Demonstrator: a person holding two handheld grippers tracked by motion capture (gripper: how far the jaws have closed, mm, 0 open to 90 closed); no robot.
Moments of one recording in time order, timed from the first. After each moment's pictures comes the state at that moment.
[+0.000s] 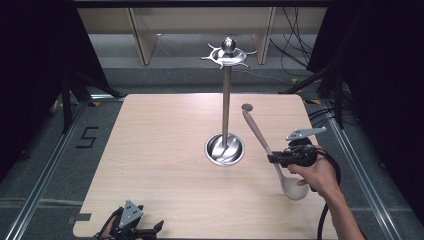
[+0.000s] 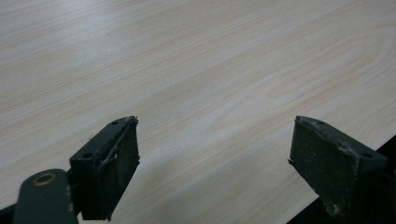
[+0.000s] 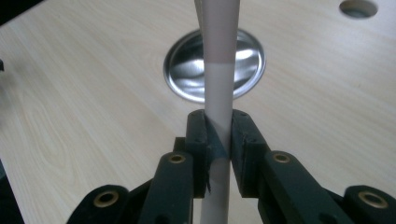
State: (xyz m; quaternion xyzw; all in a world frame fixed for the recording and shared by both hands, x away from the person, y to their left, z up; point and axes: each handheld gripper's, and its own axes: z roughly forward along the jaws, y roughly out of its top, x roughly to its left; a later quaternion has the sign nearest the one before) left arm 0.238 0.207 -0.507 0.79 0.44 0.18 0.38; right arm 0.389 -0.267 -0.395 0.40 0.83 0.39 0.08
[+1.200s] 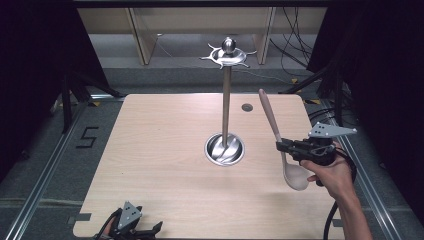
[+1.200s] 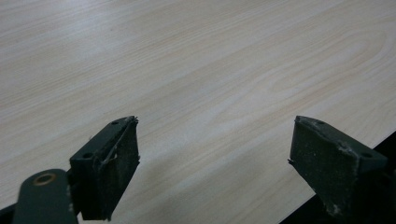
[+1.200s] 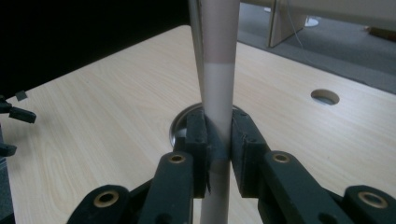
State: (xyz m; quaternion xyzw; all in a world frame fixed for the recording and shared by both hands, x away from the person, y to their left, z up) left arm 0.236 0.211 -0.507 0.80 0.43 0.18 0.37; right arm 0.375 -0.292 -0.364 0.33 0.78 0.51 0.15
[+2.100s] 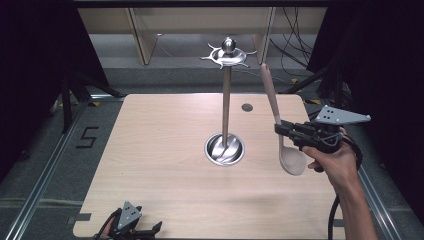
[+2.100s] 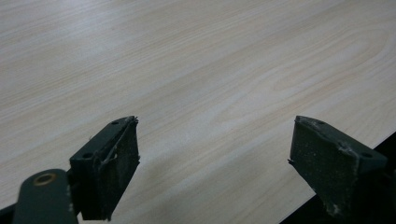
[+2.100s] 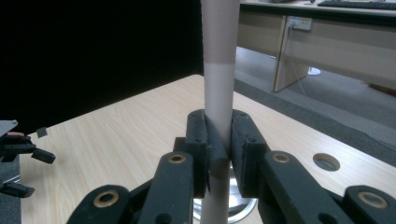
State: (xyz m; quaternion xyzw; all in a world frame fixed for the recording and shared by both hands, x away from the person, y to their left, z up) left arm 0.239 0.216 -0.506 0.82 0.41 0.20 0.35; right arm 0.375 -0.278 -0.312 0.28 0.75 0.57 0.17
